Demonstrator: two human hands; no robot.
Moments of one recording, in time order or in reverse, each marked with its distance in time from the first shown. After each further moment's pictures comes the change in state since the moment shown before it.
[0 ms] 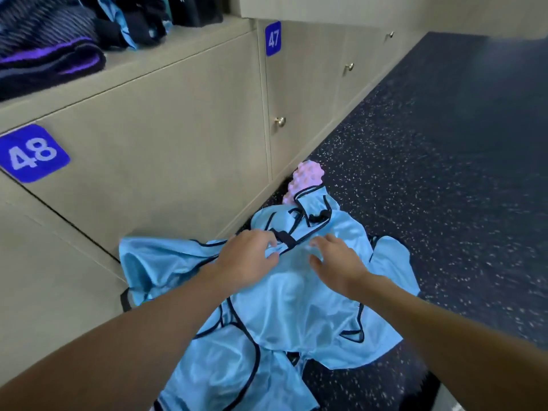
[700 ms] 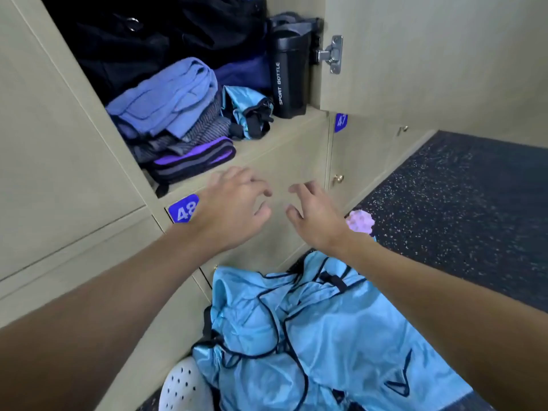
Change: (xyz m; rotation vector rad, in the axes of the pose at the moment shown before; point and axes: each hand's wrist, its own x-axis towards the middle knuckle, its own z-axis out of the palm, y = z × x) left_hand -0.050 -0.010 -0.237 0.339 0.510 0.112; right_hand 0.038 -0.196 -0.128 0.109 0.346 -0.414
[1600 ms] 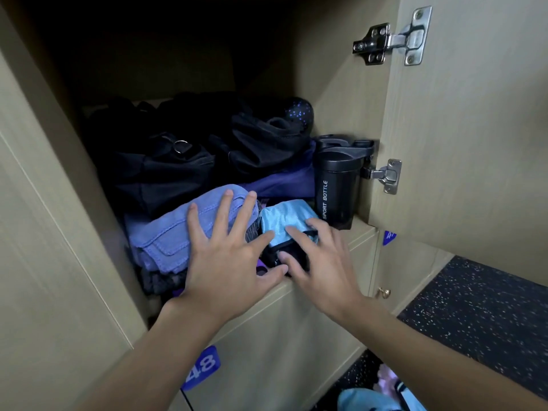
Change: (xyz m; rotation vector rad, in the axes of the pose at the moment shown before) left_hand 0.086 -0.081 -0.022 0.530 0.219 -0.148; right_hand 0.150 -0.034 -0.005 -0.026 0.319 -0.239
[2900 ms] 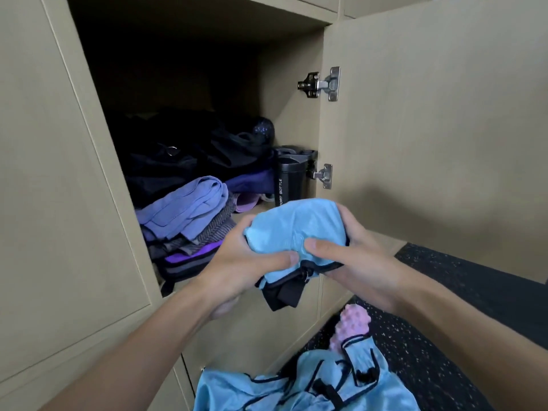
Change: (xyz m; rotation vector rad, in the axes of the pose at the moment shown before) left_hand -0.051 0.067 -0.134 -1.816 -0.397 -0.497; right_hand -0.096 -0.052 -0.203 1.260 -0.344 0.421
